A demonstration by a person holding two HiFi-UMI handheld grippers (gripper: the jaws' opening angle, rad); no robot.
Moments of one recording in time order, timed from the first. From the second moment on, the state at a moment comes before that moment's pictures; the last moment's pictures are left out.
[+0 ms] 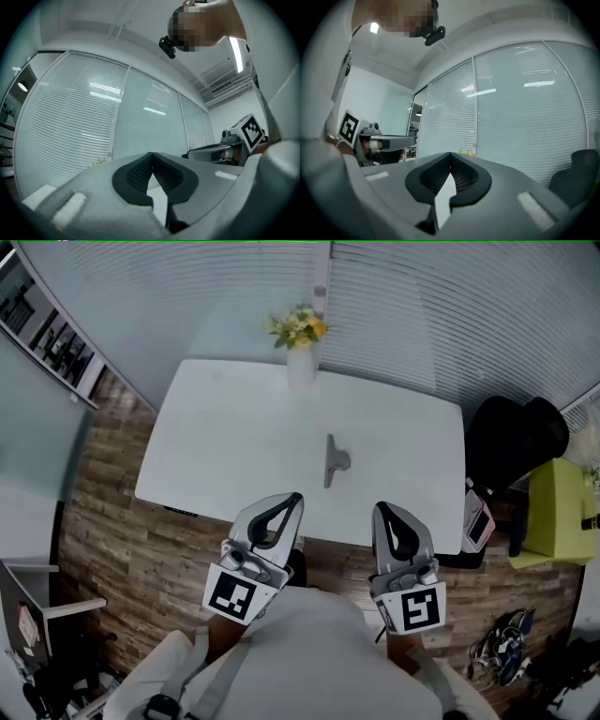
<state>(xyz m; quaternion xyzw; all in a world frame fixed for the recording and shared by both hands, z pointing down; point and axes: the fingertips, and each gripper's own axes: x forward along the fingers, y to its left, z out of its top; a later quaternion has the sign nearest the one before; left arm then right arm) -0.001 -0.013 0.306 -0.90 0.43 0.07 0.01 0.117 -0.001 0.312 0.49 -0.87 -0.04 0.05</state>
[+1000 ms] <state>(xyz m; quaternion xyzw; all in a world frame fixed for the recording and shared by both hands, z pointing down) -0.030 -0.176 0.332 -0.92 0.39 0.06 -0.01 0.075 -0.159 0.319 0.51 -0.86 -0.04 0.05</state>
